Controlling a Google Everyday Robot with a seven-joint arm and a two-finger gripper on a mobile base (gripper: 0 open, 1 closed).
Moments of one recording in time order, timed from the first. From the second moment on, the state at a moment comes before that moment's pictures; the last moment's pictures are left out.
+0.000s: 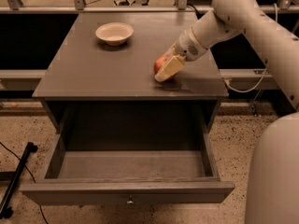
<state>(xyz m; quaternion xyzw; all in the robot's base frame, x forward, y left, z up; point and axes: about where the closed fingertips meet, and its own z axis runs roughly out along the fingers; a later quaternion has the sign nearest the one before) 0.678 -0.052 0.847 -0.59 0.72 0.23 0.28</state>
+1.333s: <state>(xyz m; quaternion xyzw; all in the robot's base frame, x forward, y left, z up) 0.610 -0.029 0.923 -0.63 0.67 0.22 0.33</state>
